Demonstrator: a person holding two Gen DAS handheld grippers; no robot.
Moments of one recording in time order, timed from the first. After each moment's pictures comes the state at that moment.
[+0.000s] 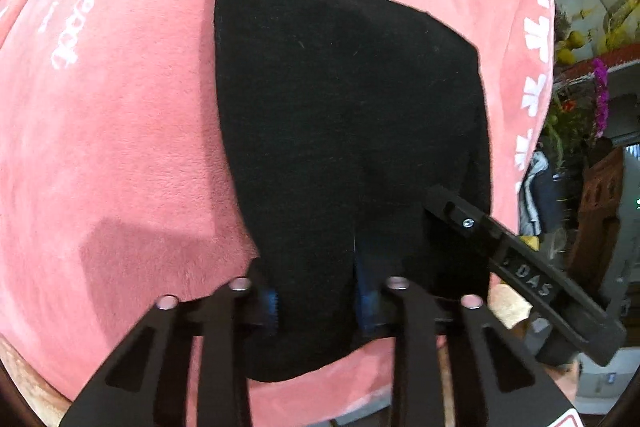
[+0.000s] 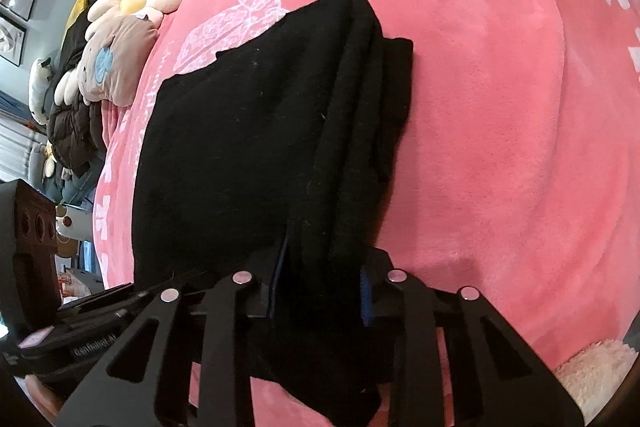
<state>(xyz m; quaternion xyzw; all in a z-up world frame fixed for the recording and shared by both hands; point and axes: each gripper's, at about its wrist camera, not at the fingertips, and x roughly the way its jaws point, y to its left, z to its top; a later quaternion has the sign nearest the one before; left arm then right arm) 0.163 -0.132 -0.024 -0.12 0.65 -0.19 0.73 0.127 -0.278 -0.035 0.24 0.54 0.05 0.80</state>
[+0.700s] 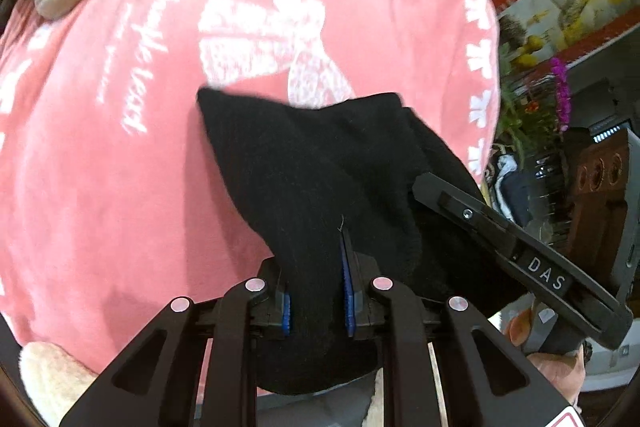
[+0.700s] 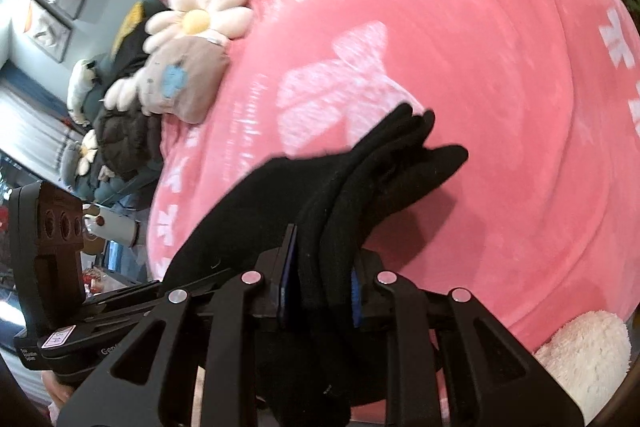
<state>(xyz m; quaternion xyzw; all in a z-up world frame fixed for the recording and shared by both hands) 0.133 -0.096 0.099 -0.11 0.58 -0.23 0.77 0.100 -0.216 0.107 0.23 0.47 0.11 0.84</state>
